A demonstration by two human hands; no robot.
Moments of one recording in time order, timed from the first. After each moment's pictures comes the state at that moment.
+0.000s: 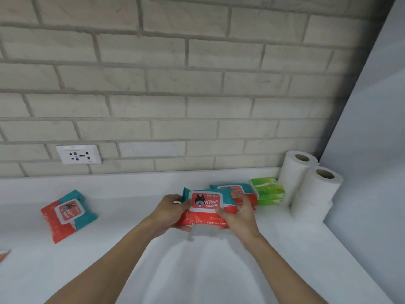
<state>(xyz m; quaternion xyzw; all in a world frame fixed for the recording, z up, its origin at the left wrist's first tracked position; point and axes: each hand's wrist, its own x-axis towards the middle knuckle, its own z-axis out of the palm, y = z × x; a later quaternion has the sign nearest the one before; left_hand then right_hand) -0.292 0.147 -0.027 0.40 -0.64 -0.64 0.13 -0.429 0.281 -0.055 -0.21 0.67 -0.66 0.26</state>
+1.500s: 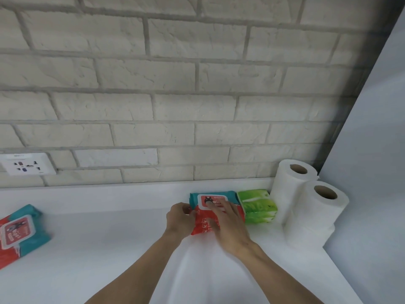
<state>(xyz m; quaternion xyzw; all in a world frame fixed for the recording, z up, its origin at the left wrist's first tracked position) -0.447 0.140 -0.097 0.50 -0.69 -0.47 0.21 -0.552 0.253 -0.104 -0.52 0.84 -0.18 0.04</state>
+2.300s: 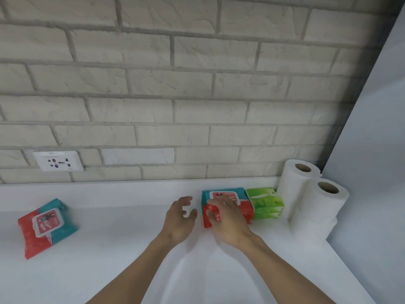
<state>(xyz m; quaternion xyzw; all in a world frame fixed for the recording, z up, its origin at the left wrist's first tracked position) -0.374 0.143 -0.084 0.40 -0.76 -0.44 0.27 -0.498 0.251 -0.069 -0.52 0.81 -0.25 0.03</state>
